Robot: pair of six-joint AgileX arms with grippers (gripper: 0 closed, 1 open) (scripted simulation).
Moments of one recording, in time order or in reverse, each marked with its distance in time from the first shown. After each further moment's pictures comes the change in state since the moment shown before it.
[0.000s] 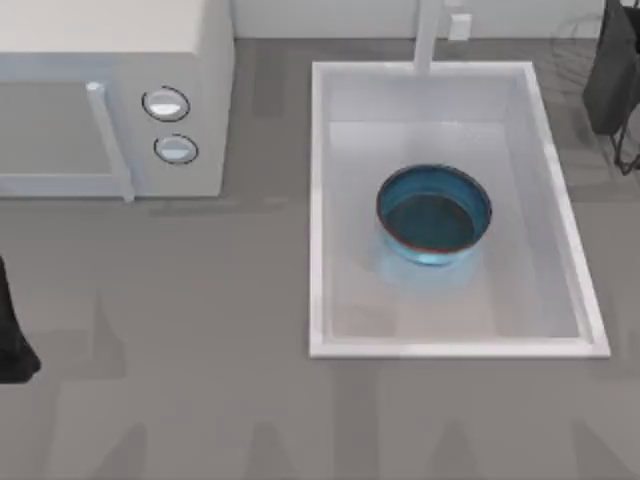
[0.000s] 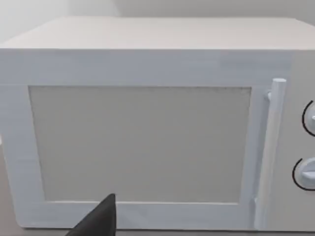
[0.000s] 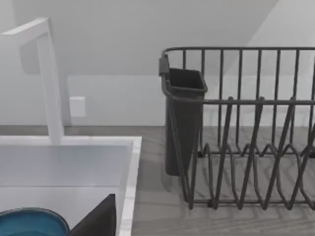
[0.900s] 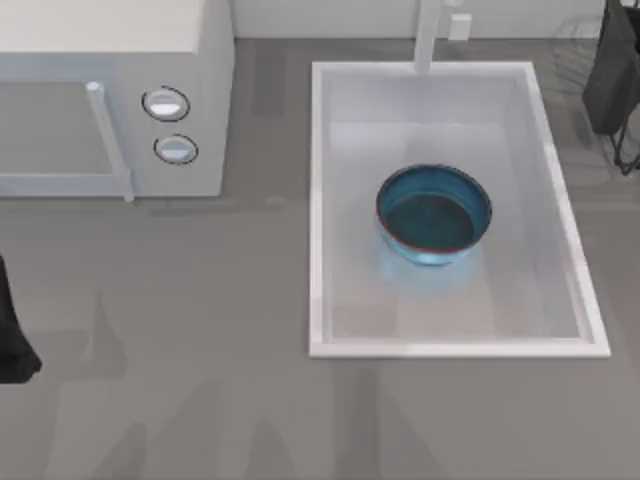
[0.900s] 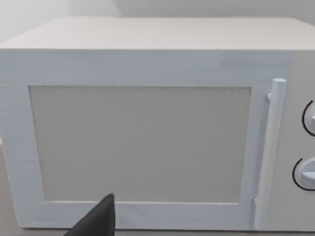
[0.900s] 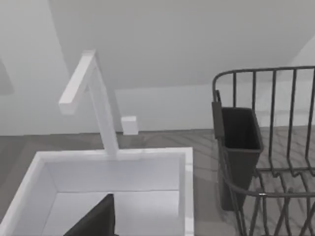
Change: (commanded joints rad) left arm 0.000 0.000 0.000 0.000 0.000 0.000; right arm 0.113 0.738 0.796 -0.300 0.027 0.118
